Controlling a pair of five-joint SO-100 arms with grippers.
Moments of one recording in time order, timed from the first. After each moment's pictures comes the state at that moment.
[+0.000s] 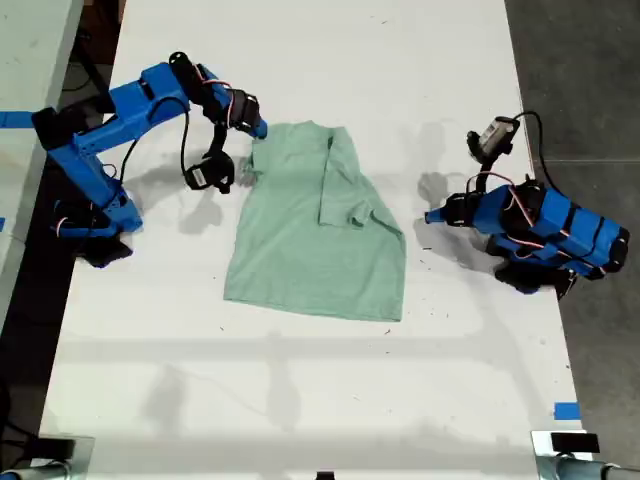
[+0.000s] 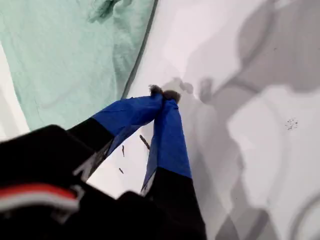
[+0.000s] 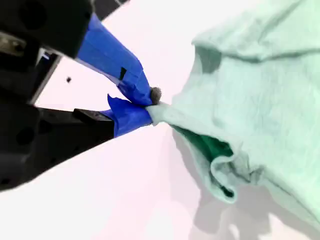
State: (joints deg) arm 0 -39.6 98.6 87.7 68.1 46.8; arm 1 27.9 200.3 174.6 74.8 -31.2
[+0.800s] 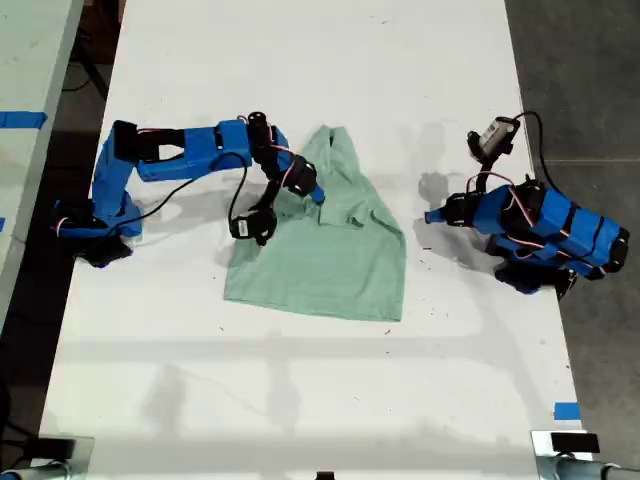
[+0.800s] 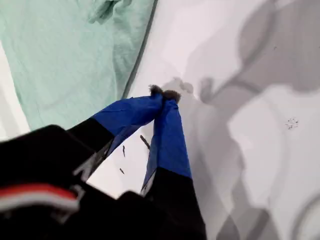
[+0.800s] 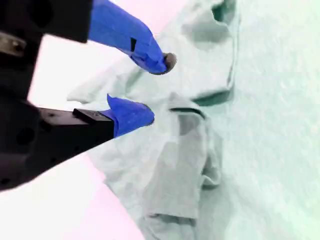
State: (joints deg) arm 0 -22.9 68.5 60.5 71.6 41.2; arm 1 27.9 200.3 174.6 74.8 -30.8
